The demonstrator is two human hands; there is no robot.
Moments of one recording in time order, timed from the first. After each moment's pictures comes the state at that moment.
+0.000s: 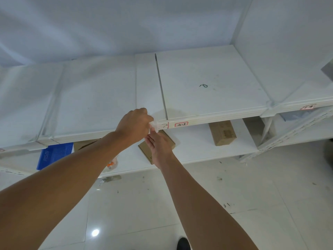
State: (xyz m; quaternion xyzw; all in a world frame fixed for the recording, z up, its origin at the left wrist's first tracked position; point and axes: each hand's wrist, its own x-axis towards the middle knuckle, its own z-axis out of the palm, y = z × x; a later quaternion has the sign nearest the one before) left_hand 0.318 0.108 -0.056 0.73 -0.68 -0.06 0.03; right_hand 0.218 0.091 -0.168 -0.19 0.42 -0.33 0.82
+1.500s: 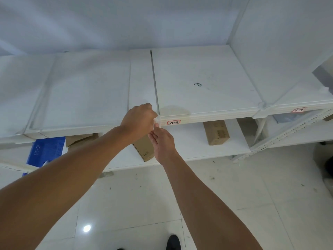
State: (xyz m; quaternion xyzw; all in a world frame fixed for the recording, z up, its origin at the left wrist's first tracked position) left_hand 0.288 0.086 -0.063 0.73 -0.68 -0.05 0.03; right_hand 0.181 0.075 -0.151 -0.16 0.43 -0.37 0.81
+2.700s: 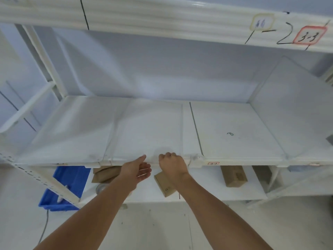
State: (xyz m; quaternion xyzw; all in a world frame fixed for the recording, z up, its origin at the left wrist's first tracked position) left_hand 0.430 0.224 -0.066 0.63 0.04 -0.53 0.57; right_hand 0.298 0.138 -0.038 -0.94 0.30 0.13 -0.11
